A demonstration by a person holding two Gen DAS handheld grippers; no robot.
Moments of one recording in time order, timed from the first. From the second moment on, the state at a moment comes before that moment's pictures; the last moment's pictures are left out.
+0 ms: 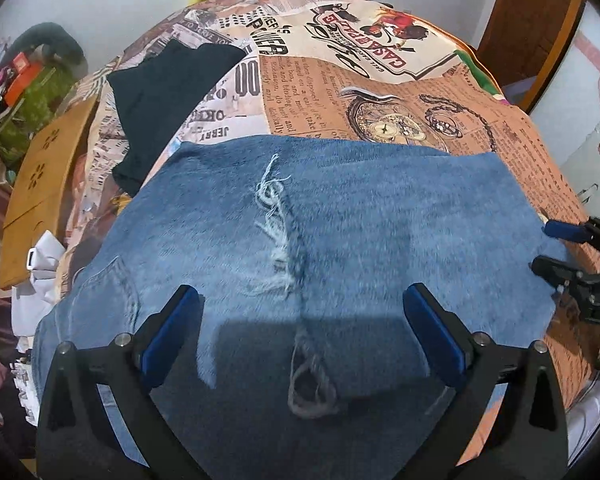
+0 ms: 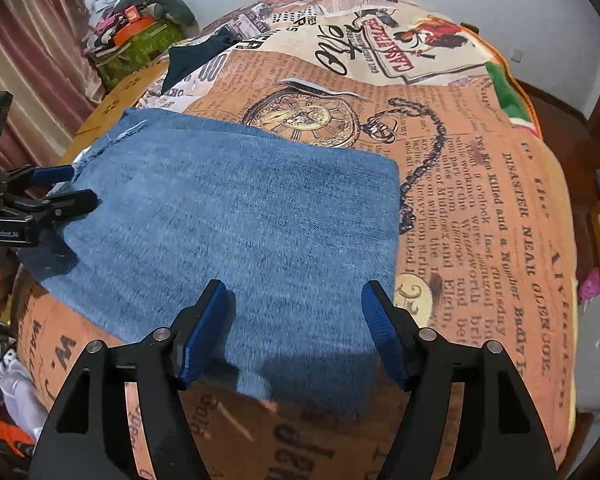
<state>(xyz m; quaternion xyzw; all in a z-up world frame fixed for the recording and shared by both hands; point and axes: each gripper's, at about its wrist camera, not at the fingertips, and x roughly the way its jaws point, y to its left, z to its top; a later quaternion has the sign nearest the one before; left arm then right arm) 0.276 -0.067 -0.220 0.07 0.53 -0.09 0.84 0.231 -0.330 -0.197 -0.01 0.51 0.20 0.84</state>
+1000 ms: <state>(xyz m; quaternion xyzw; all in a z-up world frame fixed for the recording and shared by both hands) 0.175 0.182 -0.172 -0.18 0.43 0.13 0.88 0.231 -0.184 -0.122 -0.05 0.39 0.29 0.87</state>
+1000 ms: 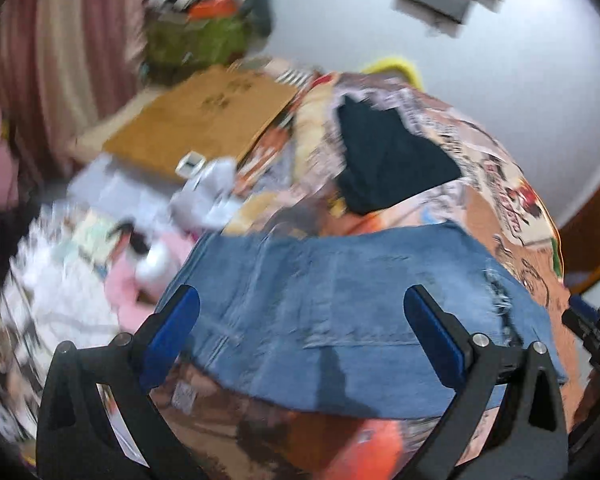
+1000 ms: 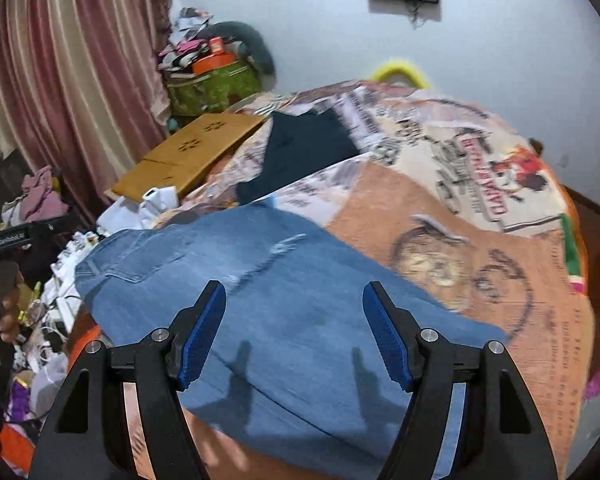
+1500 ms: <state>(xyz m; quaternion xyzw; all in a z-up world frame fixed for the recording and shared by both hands) 0.146 0.222 -0.265 -0.36 0.52 0.07 0.77 0.247 -0.139 -0.173 0.00 0.48 0.34 0.81</state>
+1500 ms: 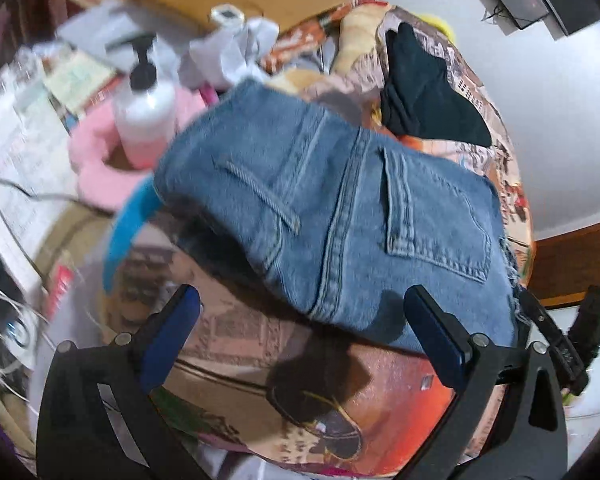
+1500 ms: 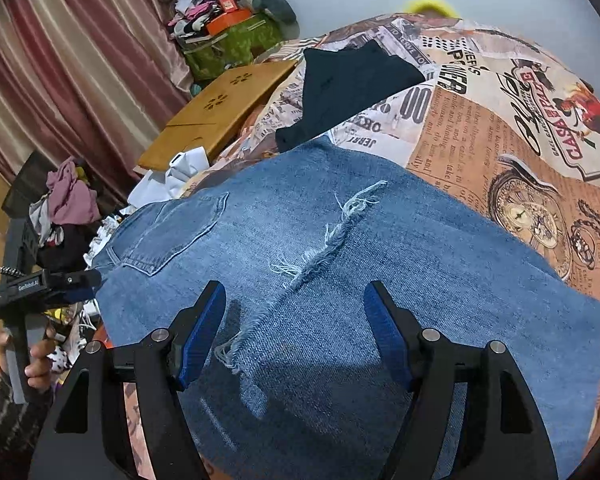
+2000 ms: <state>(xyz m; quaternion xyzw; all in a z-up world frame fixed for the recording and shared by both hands) 0.175 0.234 -0.298 -0.44 0.49 0.02 0.75 0.249 -0.139 -0.175 -0.01 0.48 0.36 0.80</state>
